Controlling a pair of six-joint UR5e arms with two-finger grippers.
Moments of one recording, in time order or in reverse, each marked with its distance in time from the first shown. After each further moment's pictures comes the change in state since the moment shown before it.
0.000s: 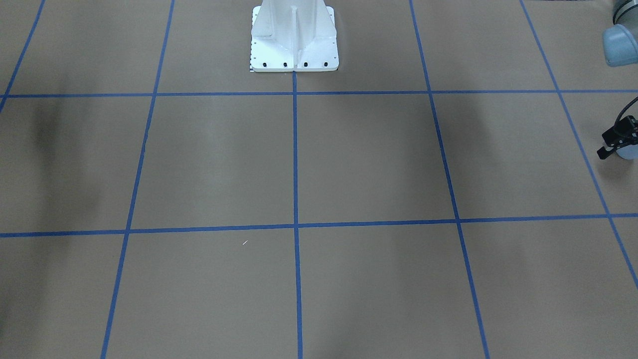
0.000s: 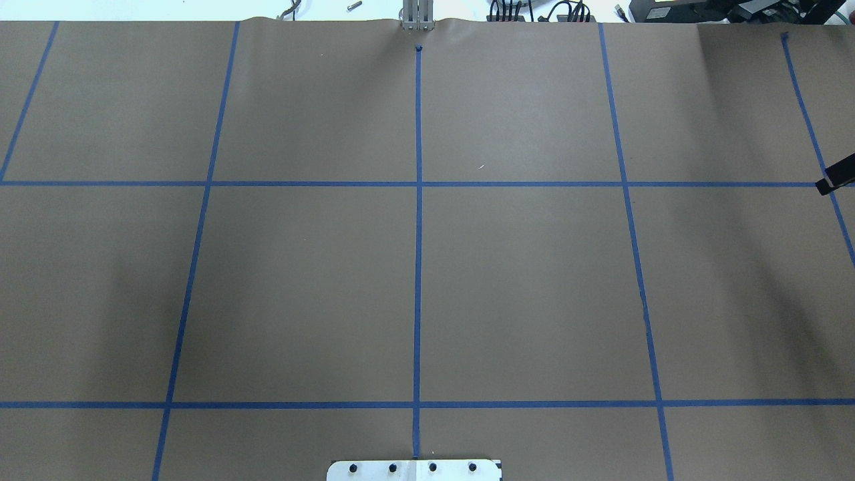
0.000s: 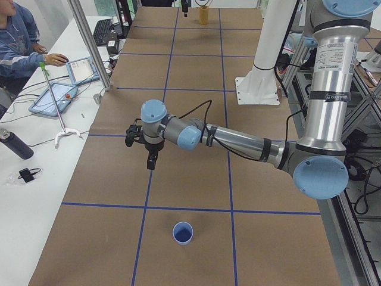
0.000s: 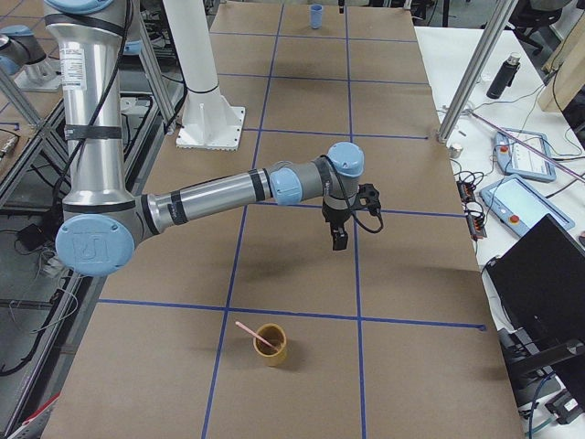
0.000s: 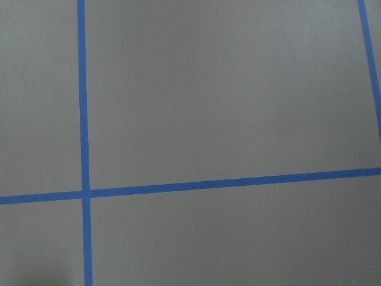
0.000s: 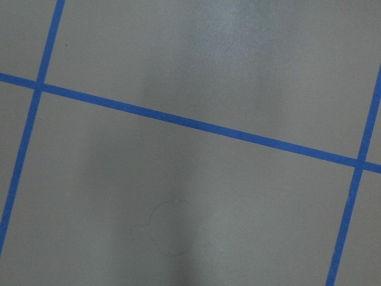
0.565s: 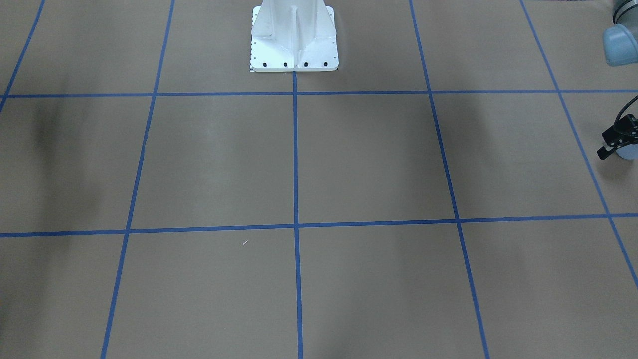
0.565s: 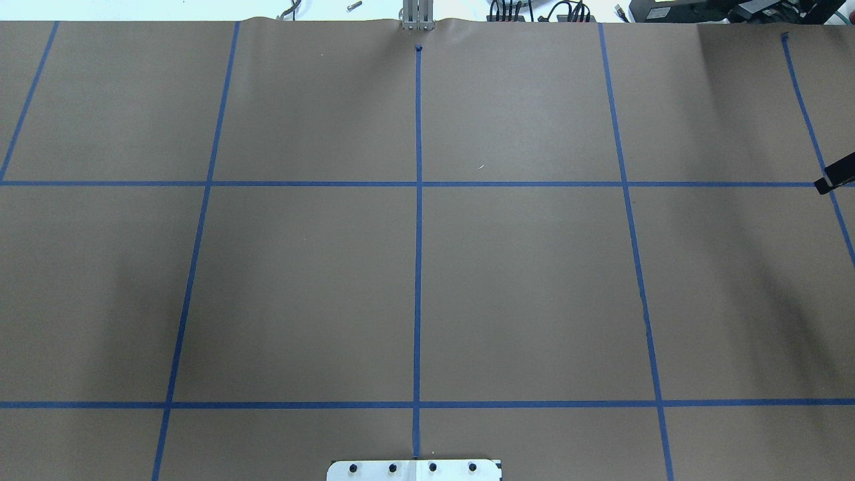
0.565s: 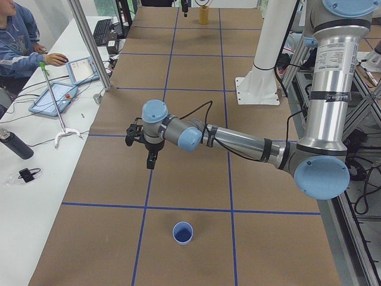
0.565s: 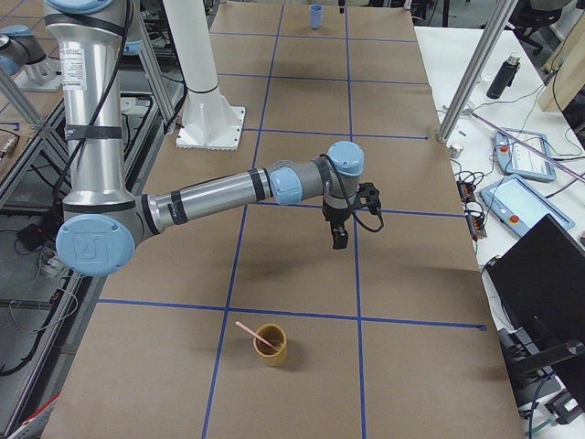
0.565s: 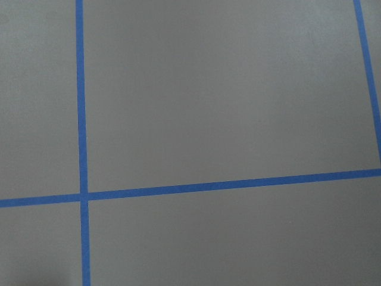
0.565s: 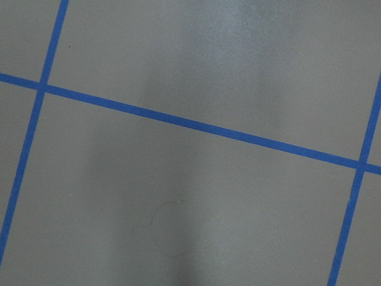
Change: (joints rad) left arm 0.000 0.010 0.000 -0.061 -0.001 -0.009; right arm 0.000 0.000 0.005 0.001 0.001 0.000
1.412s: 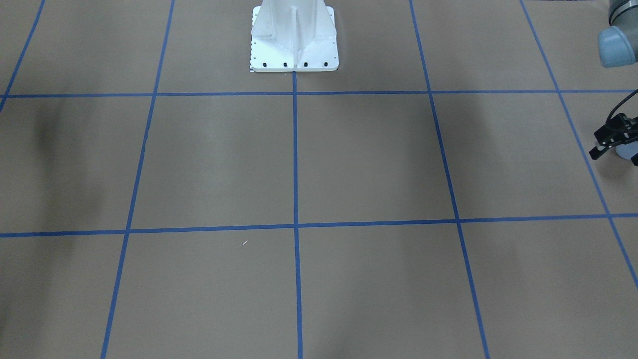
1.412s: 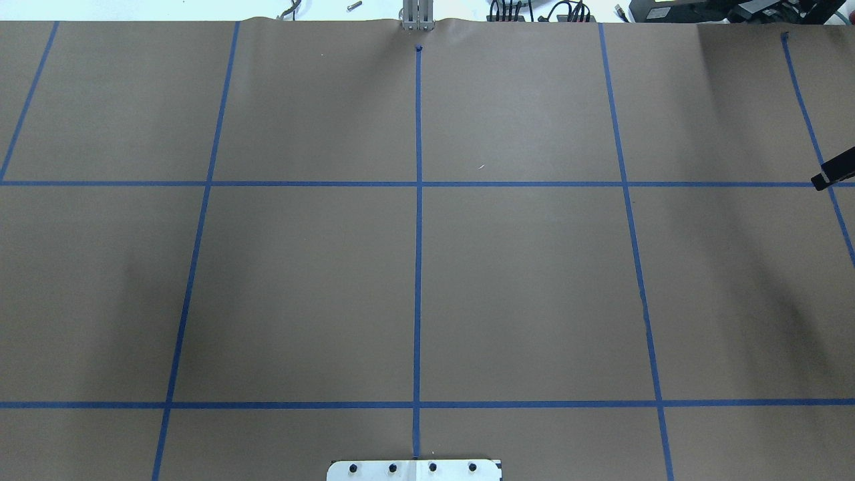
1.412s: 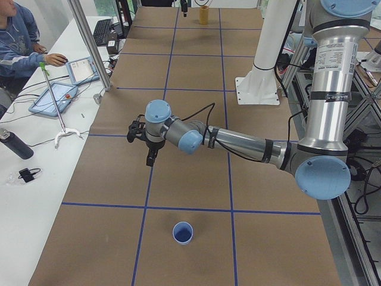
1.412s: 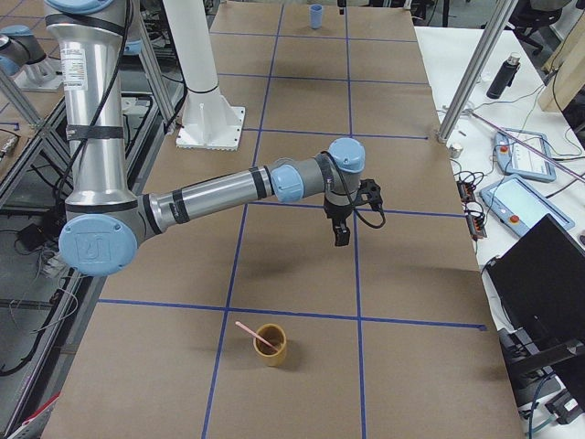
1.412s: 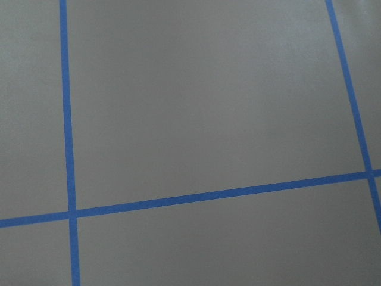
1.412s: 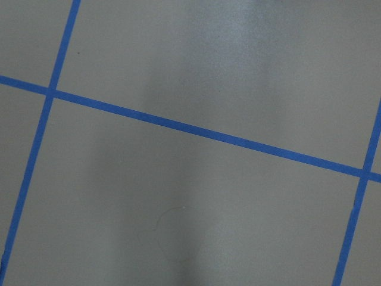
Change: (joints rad) left arm 0.023 0.012 0.011 -0.094 -0.003 -0.014; right arm -0.001 0.012 -0.001 0.000 0.002 -0.003
